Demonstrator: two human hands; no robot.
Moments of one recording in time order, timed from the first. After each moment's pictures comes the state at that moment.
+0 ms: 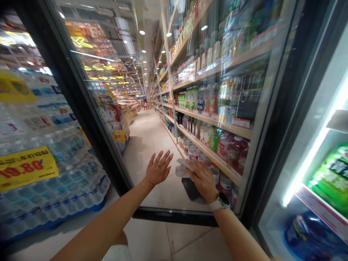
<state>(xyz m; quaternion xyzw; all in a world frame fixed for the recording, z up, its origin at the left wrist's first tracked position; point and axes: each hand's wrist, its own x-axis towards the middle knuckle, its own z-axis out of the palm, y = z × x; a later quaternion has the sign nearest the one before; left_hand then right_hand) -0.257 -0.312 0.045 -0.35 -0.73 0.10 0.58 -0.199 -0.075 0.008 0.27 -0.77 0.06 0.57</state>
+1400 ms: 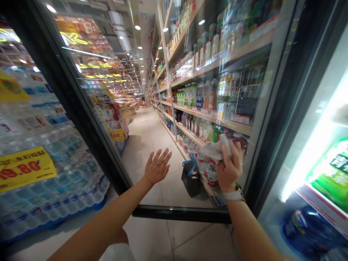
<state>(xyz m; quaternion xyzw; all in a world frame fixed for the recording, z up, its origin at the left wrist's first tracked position) -0.253 -0.311 0.048 -0.35 -0.73 0.10 0.58 -0.201 -0.024 0.041 0.04 -0.65 0.16 0.74</state>
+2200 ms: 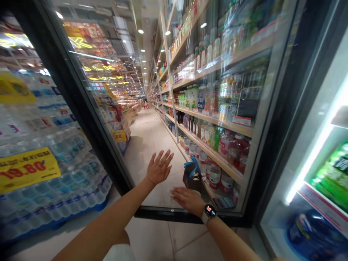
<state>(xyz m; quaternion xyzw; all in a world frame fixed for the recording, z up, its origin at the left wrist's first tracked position) -0.255 -0.312 0.046 -0.35 -0.73 0.09 0.57 -0.202 -0.127 -0.081 0.46 -0.78 0.04 0.43</state>
